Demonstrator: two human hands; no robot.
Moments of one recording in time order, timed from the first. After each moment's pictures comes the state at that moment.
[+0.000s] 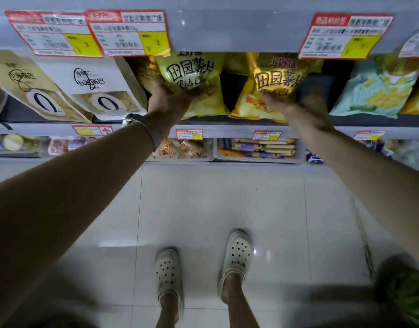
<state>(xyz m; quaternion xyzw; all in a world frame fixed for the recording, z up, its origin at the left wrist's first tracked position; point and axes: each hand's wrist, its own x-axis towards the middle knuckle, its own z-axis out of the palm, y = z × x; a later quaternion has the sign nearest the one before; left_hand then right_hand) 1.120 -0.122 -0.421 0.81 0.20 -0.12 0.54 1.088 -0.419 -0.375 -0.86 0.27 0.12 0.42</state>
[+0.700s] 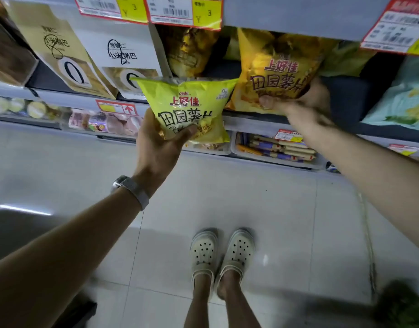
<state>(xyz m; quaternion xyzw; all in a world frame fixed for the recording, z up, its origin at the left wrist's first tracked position) 0.979 -0.103 -0.391 0.81 0.21 0.04 0.54 1.092 -0.371 -0.375 -0.84 0.14 0.10 0.51</state>
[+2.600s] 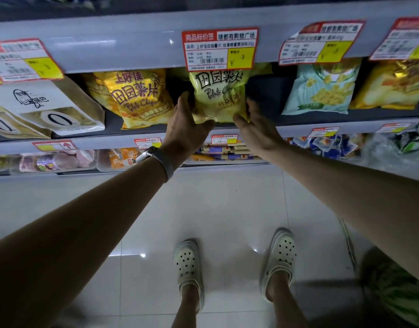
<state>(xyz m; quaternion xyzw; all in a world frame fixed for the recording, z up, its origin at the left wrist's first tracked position) 1.070 -0.285 -0.375 0.90 0.08 -0.12 0.42 1.073 -0.469 -0.404 -0.88 0.08 0.19 0.43</state>
